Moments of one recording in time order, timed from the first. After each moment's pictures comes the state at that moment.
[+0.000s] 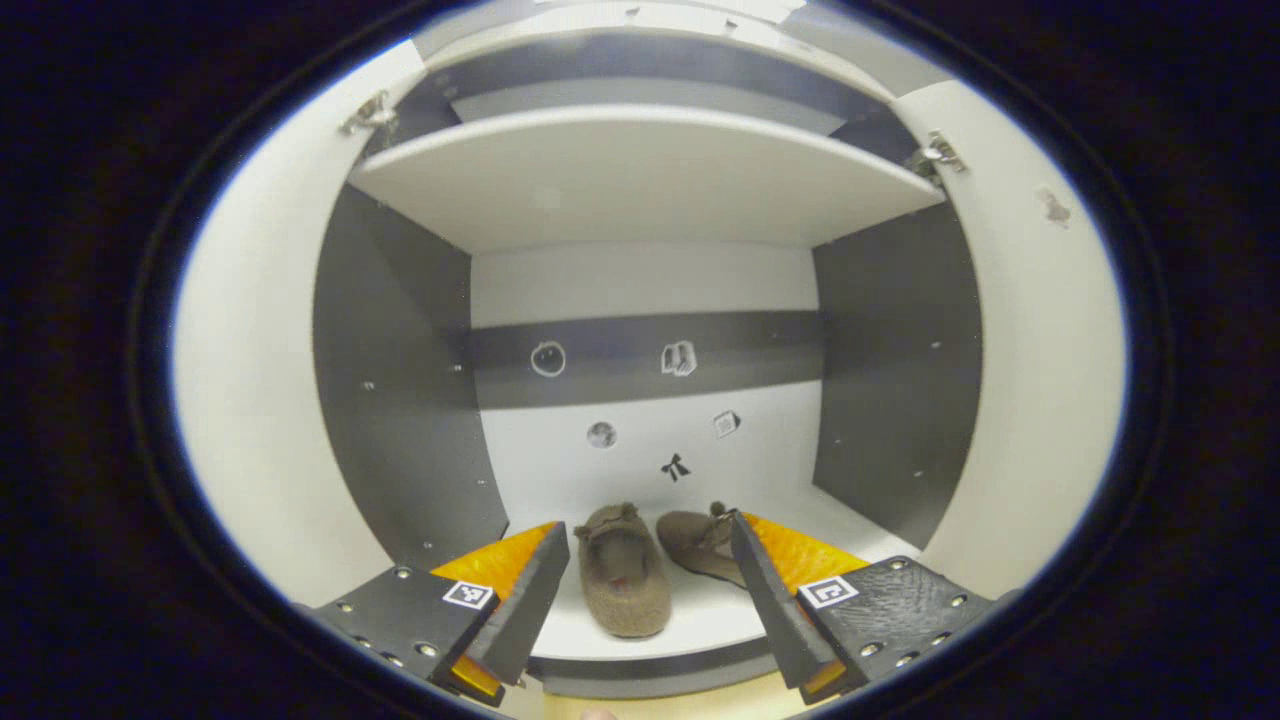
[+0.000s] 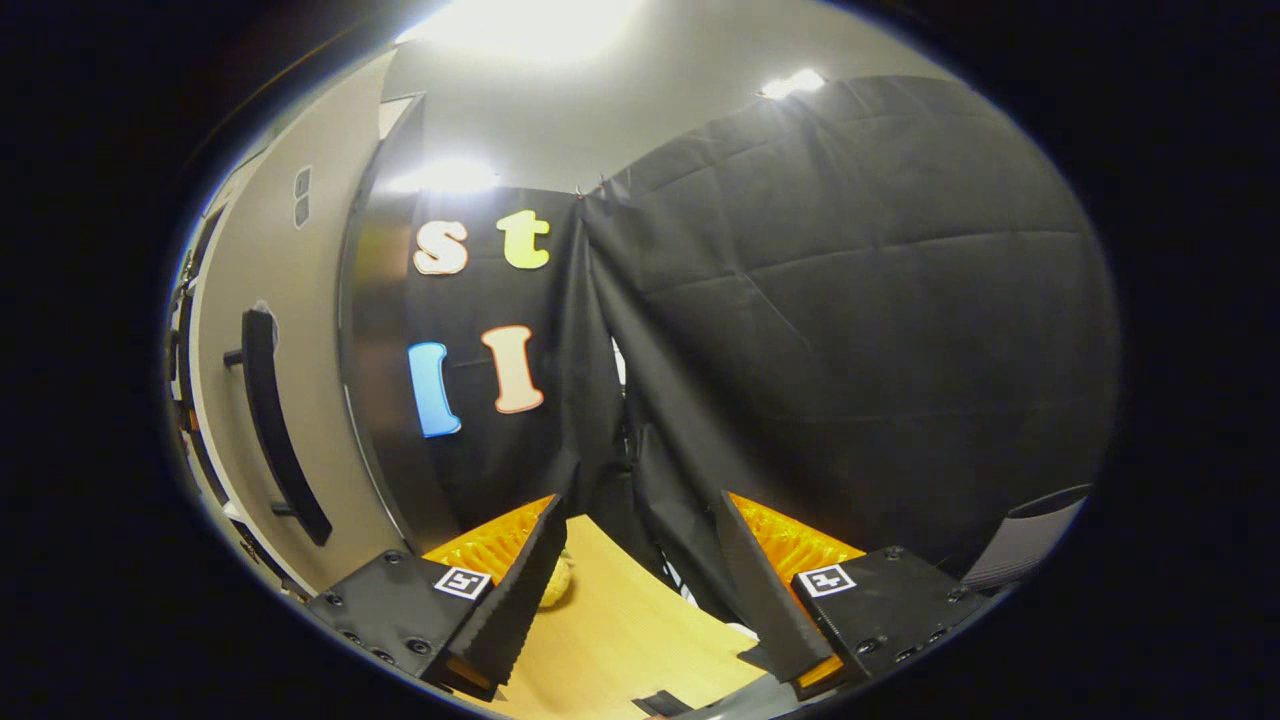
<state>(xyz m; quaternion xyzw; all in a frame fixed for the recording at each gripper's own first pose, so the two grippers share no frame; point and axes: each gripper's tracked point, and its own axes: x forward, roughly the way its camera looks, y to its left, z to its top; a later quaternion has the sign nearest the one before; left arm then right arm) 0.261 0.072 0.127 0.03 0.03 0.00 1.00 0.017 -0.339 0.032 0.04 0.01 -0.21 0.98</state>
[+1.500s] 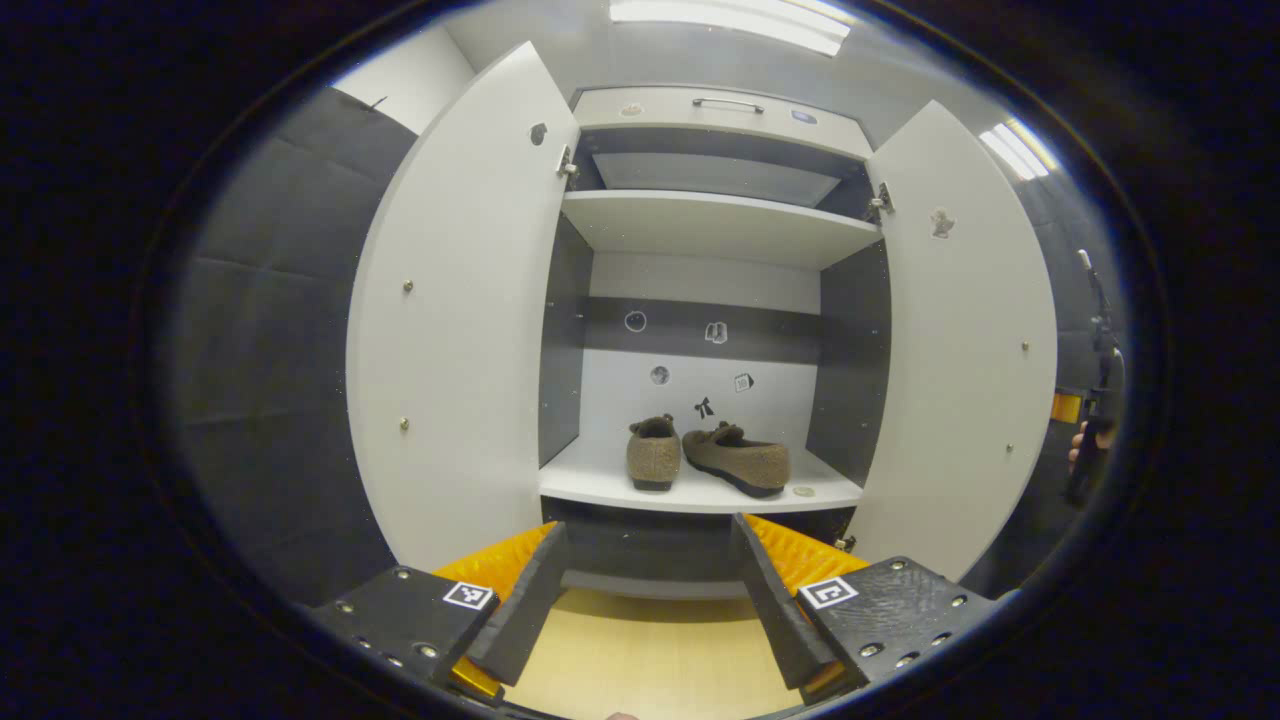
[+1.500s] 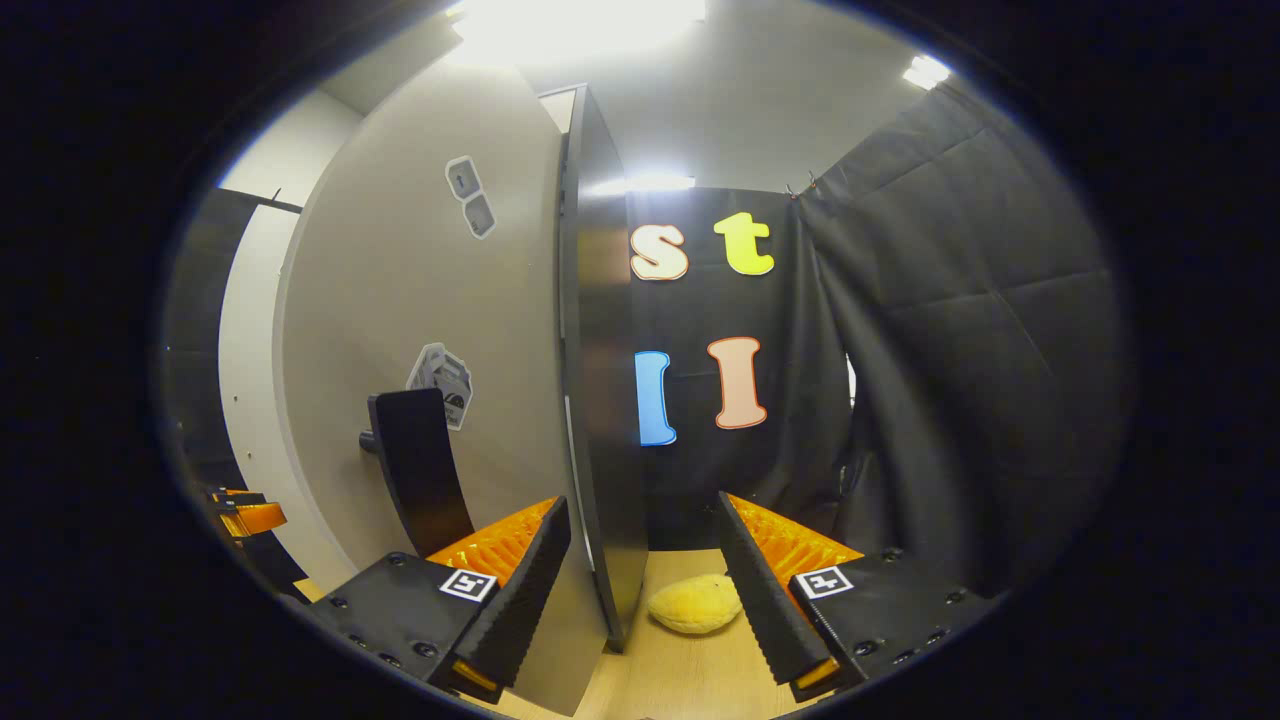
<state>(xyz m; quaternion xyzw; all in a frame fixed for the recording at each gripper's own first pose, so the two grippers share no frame) 0.034 0.057 0.040 -0.05 0.02 0.10 0.99 0.093 -0.214 0.071 0.00 0.01 0.09 1.00</state>
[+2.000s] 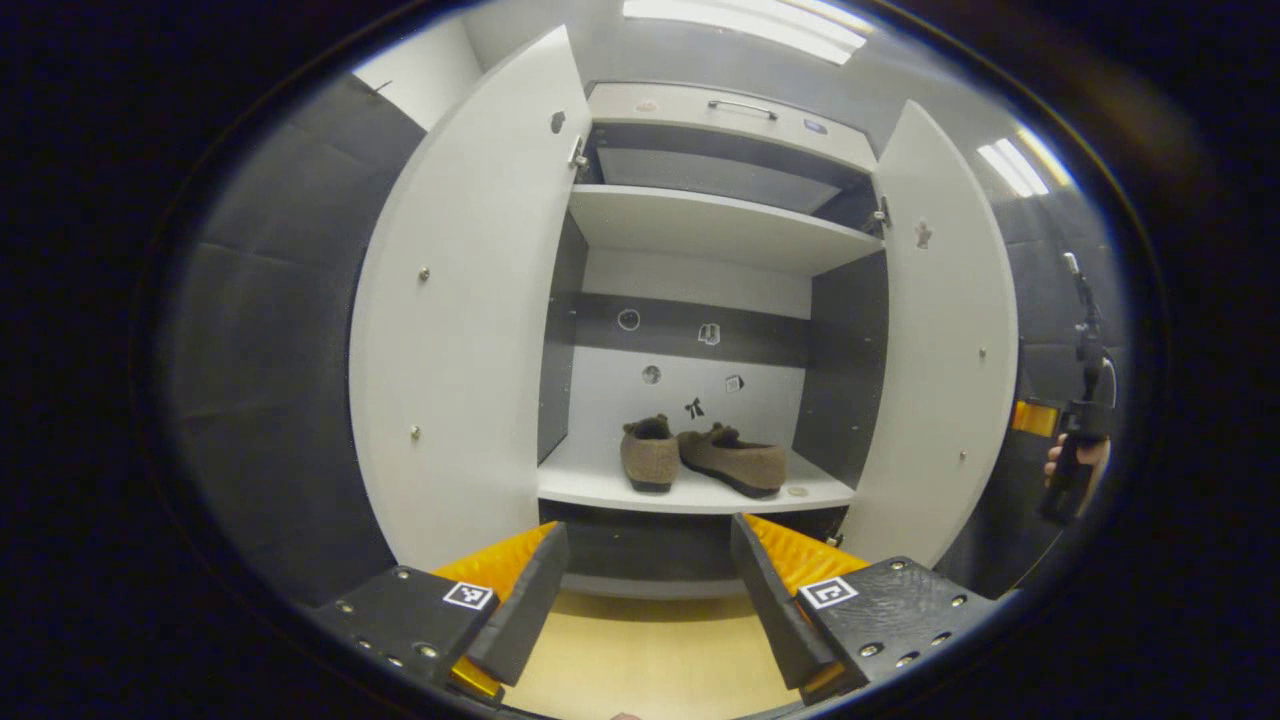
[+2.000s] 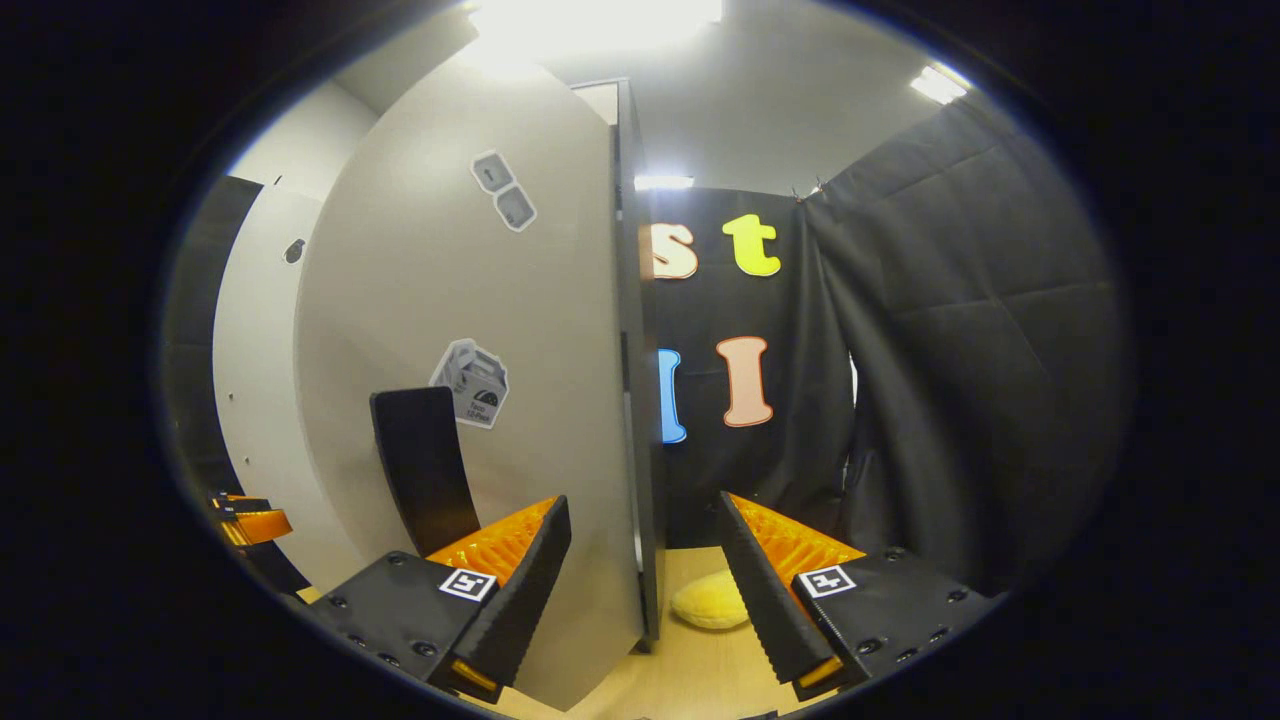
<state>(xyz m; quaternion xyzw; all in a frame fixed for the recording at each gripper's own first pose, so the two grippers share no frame) 0.024 0.087 0.043 -0.06 0.02 0.06 1.00 0.079 -0.141 0.067 0.00 0.01 0.08 1.00</state>
